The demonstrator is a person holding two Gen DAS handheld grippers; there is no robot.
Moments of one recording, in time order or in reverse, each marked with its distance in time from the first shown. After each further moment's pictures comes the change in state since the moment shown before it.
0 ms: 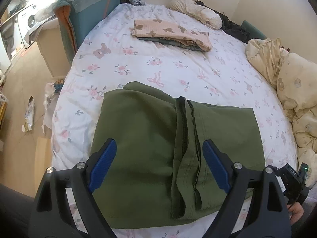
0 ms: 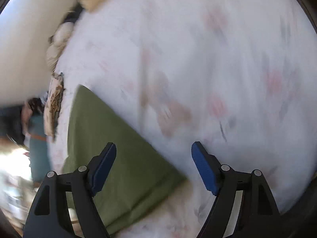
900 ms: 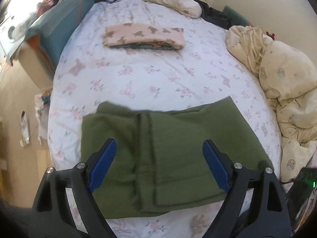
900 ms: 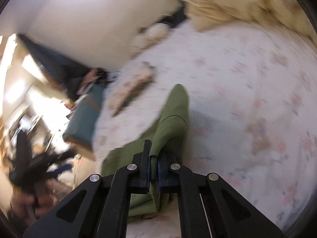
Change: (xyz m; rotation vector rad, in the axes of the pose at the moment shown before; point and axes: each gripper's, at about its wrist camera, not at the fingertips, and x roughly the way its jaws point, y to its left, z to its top) left arm -0.035 -0.066 0.071 0.115 0.119 -0.072; right arm -0.090 0.111 -0.073 -0.606 -0.197 0.341
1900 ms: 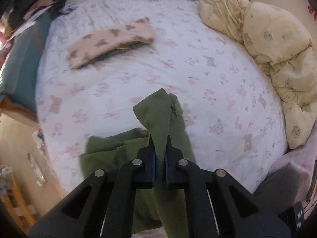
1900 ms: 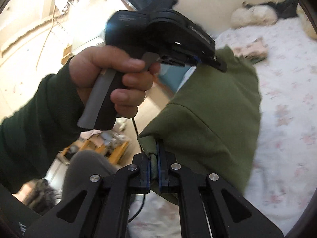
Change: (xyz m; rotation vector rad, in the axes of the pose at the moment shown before) left arm 0.020 -0.013 0.062 0.291 0.133 -0.028; right arm 0.045 0.136 -0.065 -0.380 0.335 0.540
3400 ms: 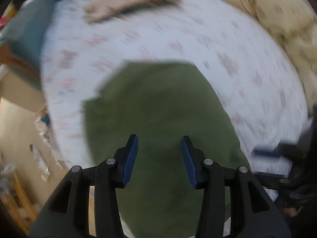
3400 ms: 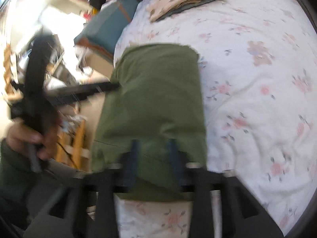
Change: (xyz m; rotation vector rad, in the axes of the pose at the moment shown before) left arm 0.080 0.090 -0.109 0.082 0.122 0.027; right arm 0.061 -0.074 -0.034 0.286 0.236 -0.356
